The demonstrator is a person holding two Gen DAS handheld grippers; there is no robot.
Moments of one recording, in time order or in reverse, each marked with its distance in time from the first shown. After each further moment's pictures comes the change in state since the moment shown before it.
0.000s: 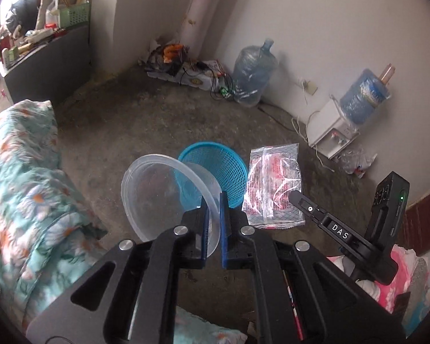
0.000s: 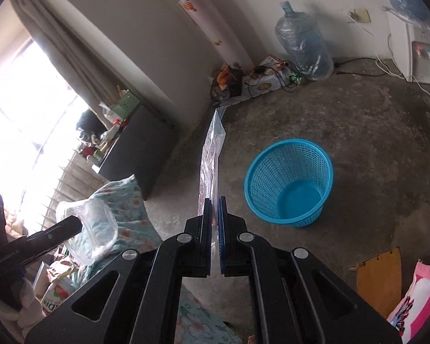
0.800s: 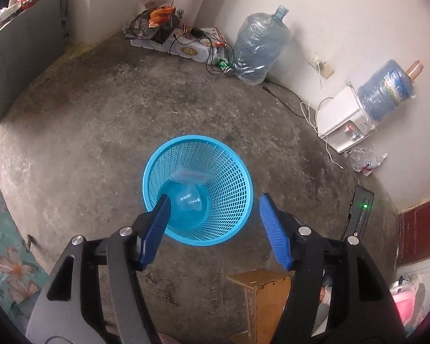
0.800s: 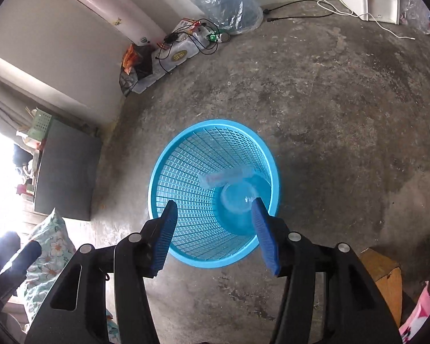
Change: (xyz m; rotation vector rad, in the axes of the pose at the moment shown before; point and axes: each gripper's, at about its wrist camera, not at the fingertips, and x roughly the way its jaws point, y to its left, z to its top) left arm 0.182 -0.020 0.062 -0.047 0.093 -0.021; right arm 0.162 -0.144 0.043 0.228 0.125 -0.232
